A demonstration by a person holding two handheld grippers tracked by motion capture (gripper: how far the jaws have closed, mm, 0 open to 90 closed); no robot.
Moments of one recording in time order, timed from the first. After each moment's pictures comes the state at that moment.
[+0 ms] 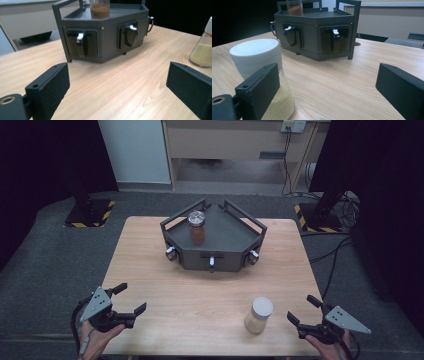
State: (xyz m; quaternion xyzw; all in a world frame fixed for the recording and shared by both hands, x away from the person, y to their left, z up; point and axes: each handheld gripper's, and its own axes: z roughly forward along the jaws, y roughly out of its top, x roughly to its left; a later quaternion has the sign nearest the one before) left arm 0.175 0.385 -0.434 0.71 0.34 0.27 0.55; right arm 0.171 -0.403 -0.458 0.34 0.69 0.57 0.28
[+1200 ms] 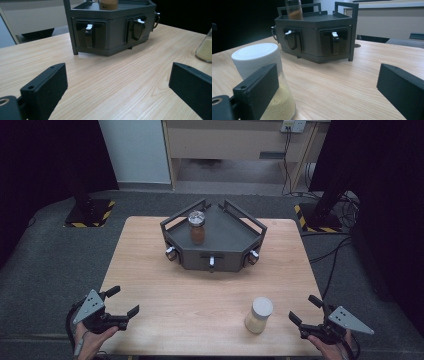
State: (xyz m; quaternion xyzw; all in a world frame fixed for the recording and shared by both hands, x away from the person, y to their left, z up) left arm 0.181 0.406 -0.448 0.71 0.34 0.26 0.56; right arm 0.171 -0.409 -0.463 0.35 0.67 0.59 0.27
